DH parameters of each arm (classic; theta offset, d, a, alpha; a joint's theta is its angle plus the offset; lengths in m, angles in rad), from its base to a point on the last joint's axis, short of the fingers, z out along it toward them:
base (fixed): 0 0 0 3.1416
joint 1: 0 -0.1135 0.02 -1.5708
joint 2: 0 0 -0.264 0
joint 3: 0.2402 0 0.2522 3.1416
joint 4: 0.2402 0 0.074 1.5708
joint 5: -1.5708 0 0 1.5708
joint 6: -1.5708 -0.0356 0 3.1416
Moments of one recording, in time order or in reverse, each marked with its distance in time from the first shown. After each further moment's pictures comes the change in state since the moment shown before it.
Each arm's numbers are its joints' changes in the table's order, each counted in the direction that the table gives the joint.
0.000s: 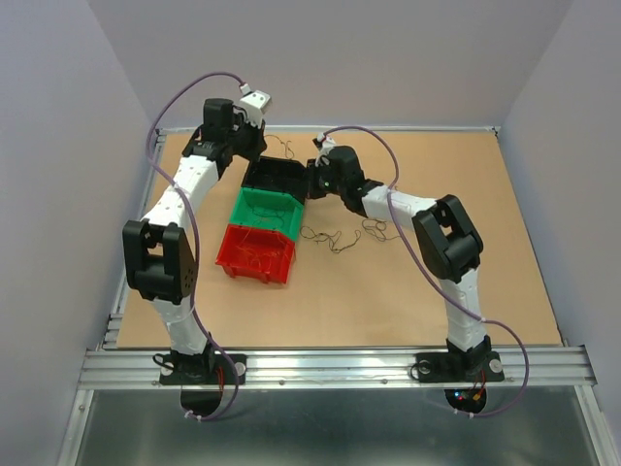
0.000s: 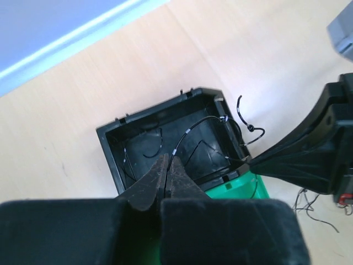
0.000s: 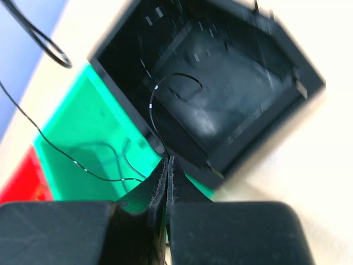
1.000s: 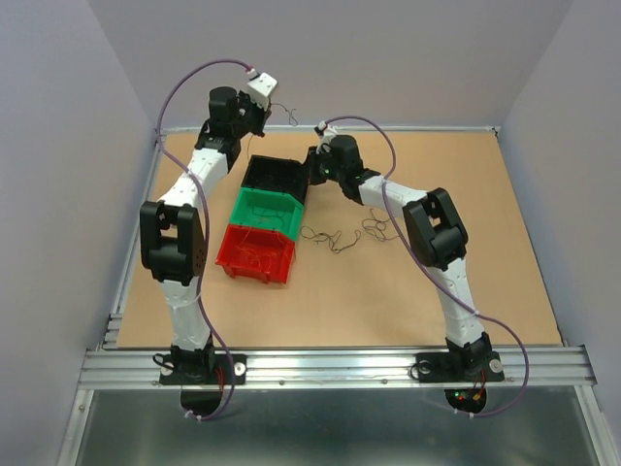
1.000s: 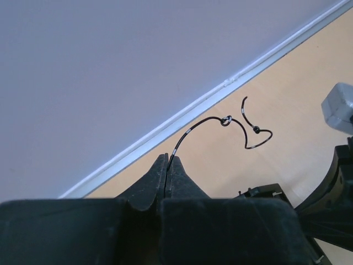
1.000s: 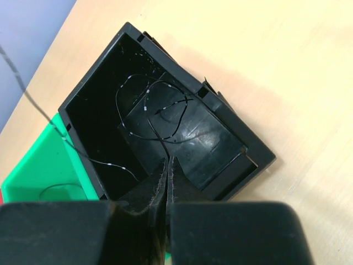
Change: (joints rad) left arm 0.000 -0.176 0.205 -0.308 0.005 -0.111; right arm 0.060 -0.179 0.249 0.006 0.039 0.035
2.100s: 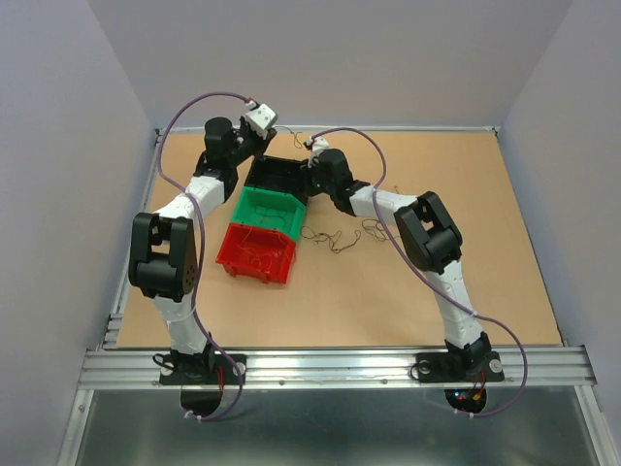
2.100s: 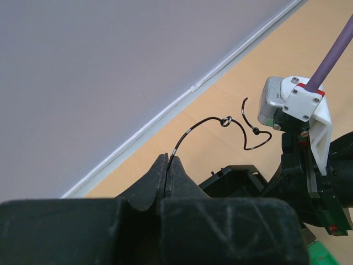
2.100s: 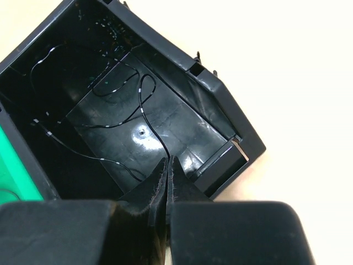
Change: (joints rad) left arm 0.000 0.154 -0.437 -0.396 -0.151 -0.014; right arm -0.068 0.000 -0.073 -0.026 -0.282 0.193
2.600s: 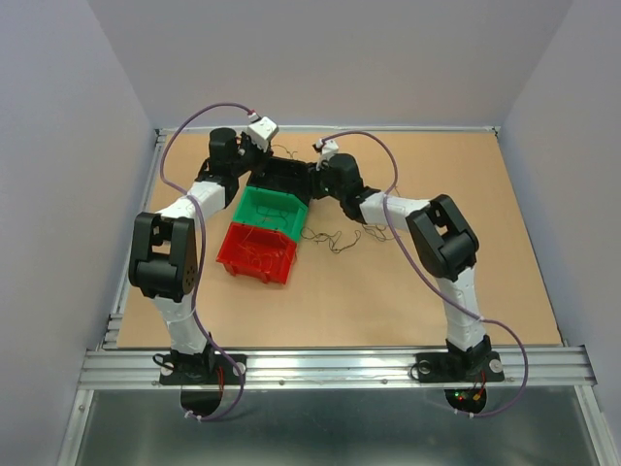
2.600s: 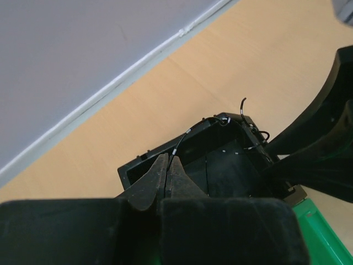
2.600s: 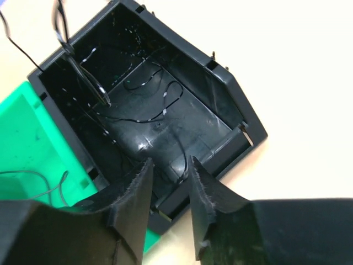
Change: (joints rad) left arm 0.000 0.003 -0.070 0.114 0.056 -0.002; right arm 0.000 0.127 -0.181 -0.121 0.045 -0.008
